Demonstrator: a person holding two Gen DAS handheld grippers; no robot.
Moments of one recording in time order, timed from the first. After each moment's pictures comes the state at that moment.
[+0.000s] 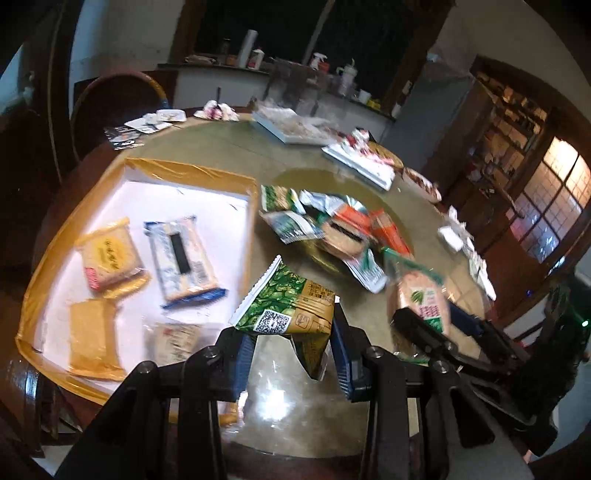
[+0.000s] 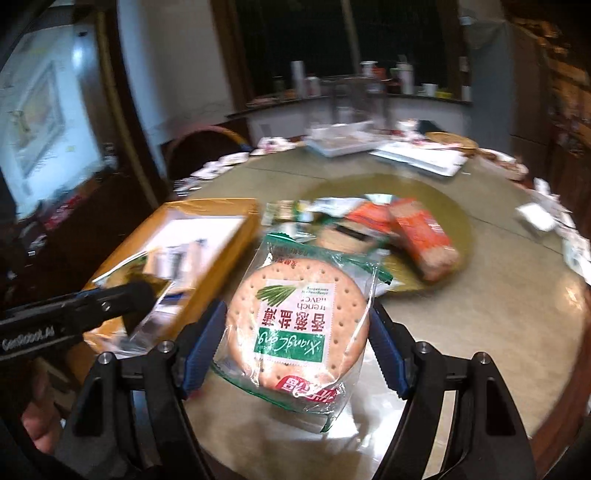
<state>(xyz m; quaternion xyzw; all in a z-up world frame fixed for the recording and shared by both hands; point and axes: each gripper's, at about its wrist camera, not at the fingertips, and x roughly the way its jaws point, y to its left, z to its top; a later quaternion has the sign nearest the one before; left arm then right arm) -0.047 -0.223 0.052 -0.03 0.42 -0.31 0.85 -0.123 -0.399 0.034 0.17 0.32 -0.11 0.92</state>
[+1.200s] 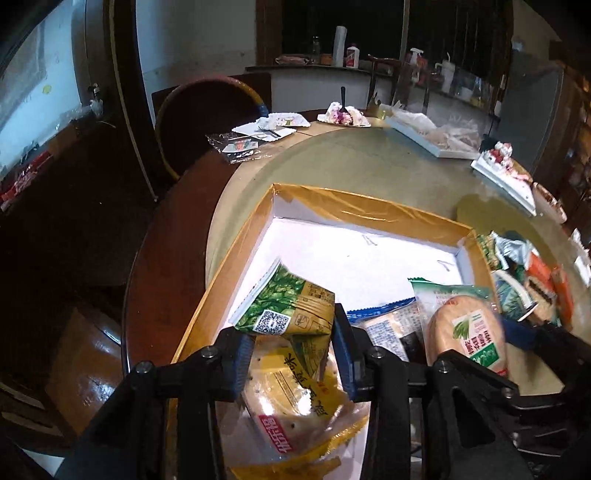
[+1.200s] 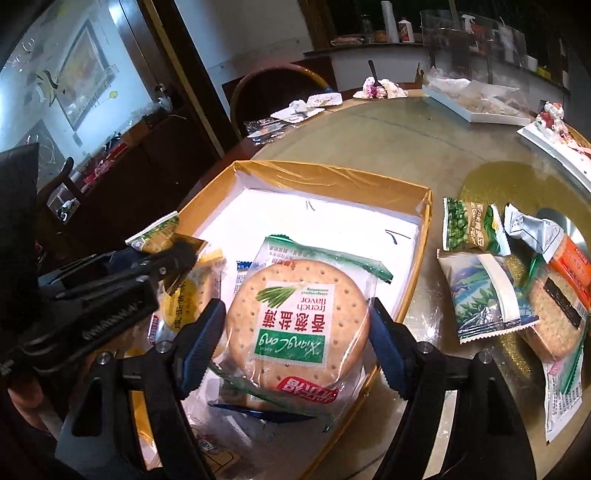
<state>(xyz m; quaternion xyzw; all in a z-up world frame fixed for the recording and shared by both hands) 0.112 -0.162 -0.001 0.06 0.42 -0.12 0.90 0.085 -0.340 -0.013 0.17 0.42 0.03 0.89</state>
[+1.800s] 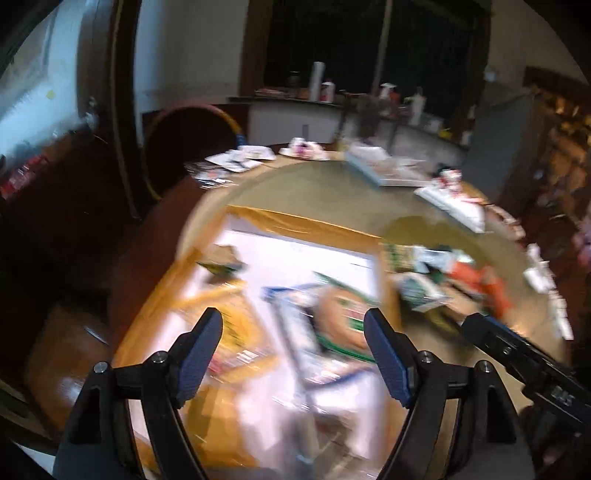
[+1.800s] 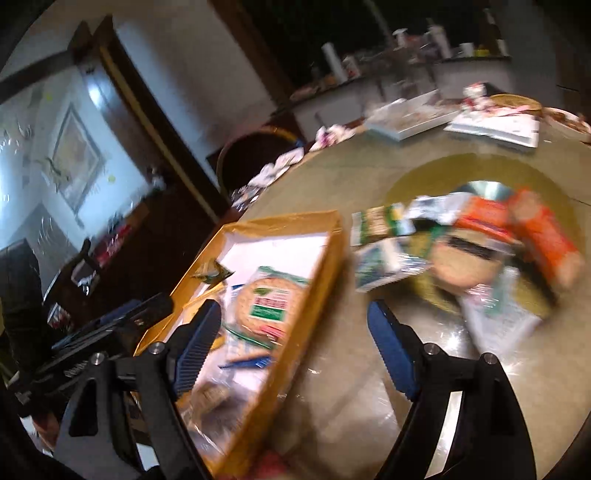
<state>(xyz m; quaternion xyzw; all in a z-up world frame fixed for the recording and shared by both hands) 0.014 -0.180 0.050 0.00 0.37 -0.18 0.91 -0.044 -0.406 0.018 0.28 0.30 -0.02 0.91</state>
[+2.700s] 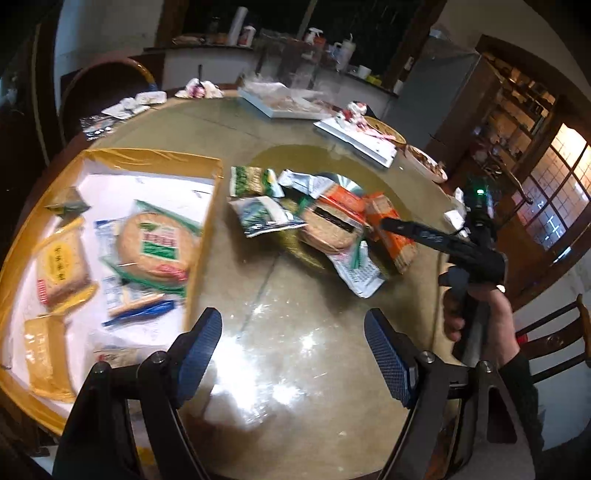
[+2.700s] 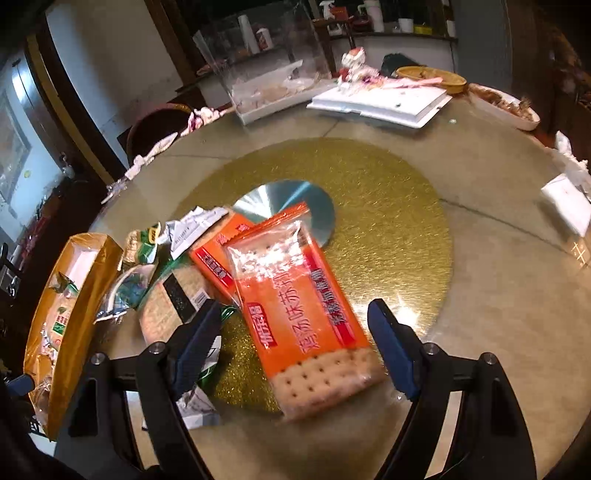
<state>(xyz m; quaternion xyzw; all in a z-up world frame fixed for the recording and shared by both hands) -0.031 -0.295 0.029 0.00 0.46 -0.31 0.83 -0.033 -0.615 -0.051 0.23 0.41 -0.13 0.87</state>
